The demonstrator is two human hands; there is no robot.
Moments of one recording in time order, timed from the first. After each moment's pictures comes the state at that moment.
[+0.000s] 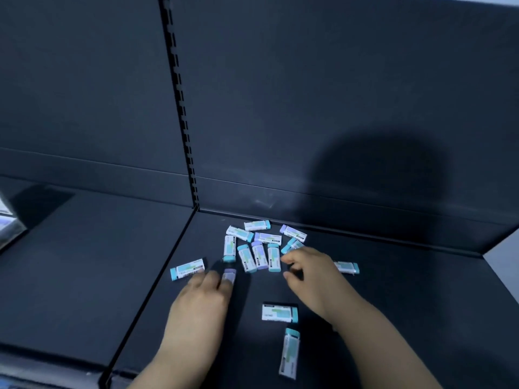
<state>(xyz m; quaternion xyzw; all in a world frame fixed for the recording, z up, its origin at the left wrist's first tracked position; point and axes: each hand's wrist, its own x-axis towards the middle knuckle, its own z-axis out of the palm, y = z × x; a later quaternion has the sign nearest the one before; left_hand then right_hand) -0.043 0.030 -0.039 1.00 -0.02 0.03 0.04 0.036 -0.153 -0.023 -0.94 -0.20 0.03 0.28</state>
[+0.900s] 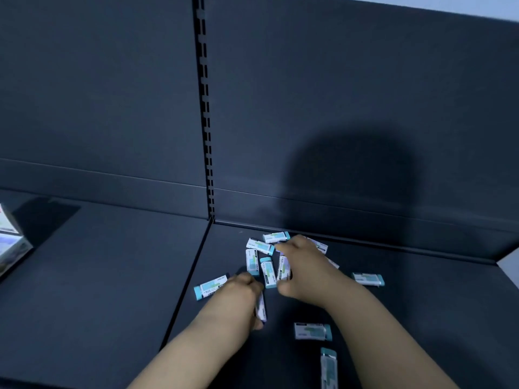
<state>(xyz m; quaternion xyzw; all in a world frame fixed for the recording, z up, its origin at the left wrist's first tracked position) 0.010 0.061 -0.041 0.98 -0.12 -0.11 0.14 0.072 -0.091 -0.023 -0.96 -0.21 0.10 0.16</state>
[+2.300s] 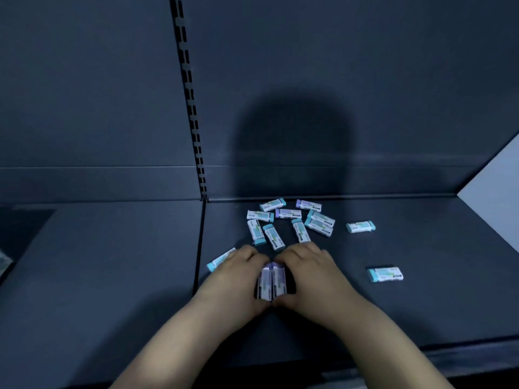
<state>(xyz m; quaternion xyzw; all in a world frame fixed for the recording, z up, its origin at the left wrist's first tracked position) -0.011 0.100 -0.036 0.94 -0.25 -0.04 0.22 -0.020 -0.061 -0.030 -0.98 -0.15 0.03 0.10</state>
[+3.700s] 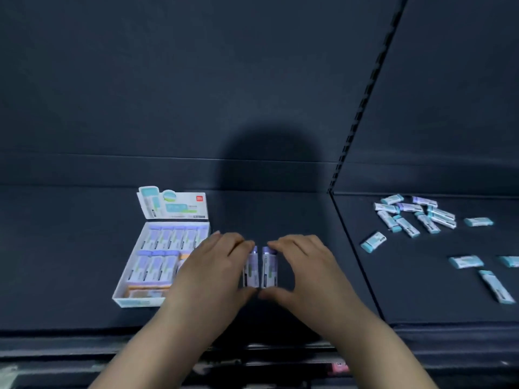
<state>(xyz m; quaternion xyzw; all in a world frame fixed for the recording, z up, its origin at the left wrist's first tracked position) -0.082 0.411 0.000 0.96 -0.20 0.17 0.12 -0.085 0.240 0.009 -0.95 -0.19 -0.06 0.22</state>
